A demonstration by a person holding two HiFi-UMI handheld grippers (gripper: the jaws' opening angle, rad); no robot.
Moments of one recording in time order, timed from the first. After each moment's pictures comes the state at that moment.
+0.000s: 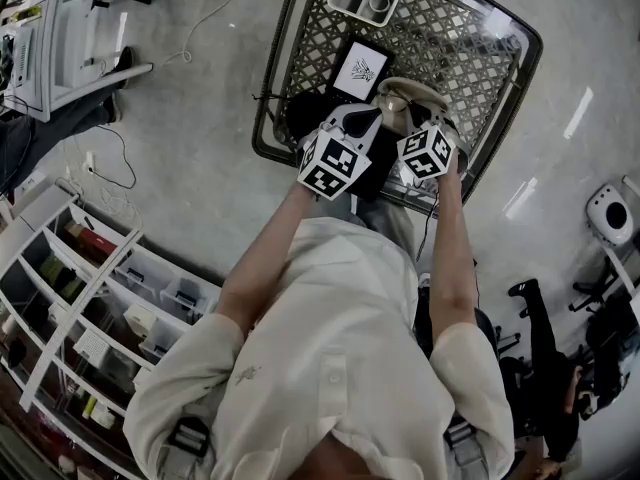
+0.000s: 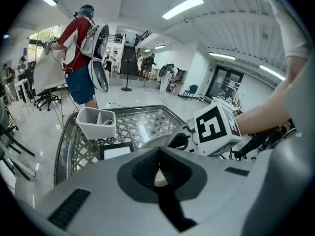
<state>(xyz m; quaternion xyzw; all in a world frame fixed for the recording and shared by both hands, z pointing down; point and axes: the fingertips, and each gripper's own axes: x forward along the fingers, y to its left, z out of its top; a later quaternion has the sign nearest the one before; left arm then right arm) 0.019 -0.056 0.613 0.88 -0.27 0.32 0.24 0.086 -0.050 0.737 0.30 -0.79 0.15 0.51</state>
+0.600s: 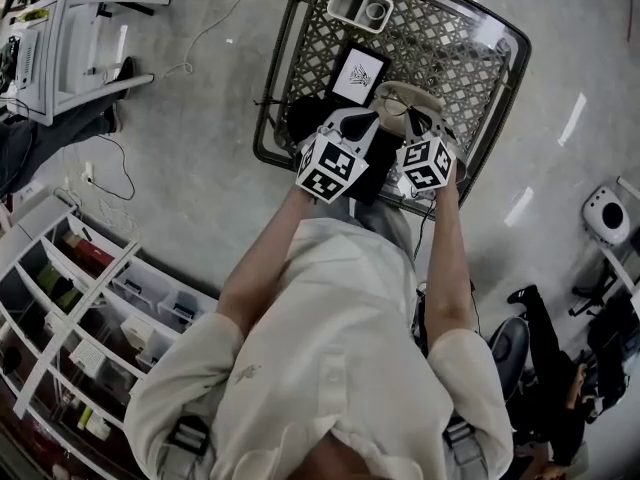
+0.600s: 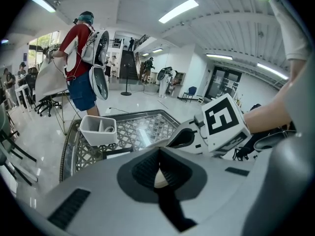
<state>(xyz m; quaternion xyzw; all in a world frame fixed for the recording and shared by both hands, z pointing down) 0.017 -0.054 0.593 0.89 -0.27 0.31 0.21 0.088 -0.052 0.693 0.35 -0.80 0.14 0.47</state>
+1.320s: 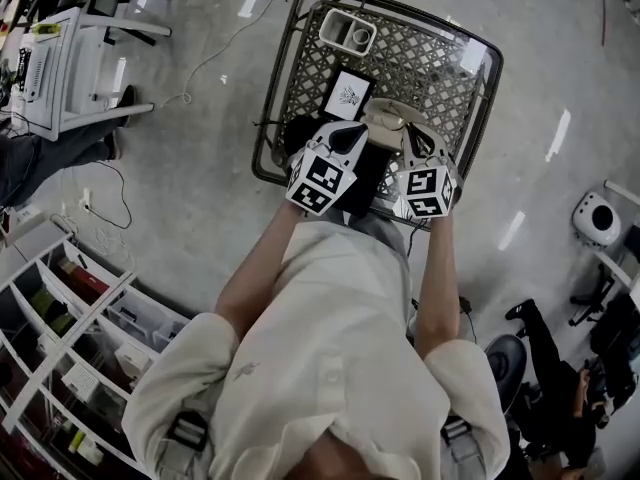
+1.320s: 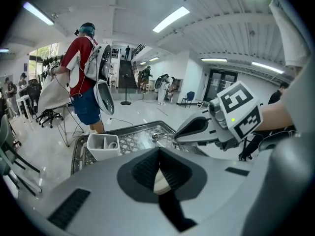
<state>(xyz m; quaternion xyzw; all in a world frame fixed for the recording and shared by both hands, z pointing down) 0.015 -0.054 0.536 0.90 -0.28 0.28 0.17 0.104 -0.054 0.583 0.45 -0.80 0.11 0.38</state>
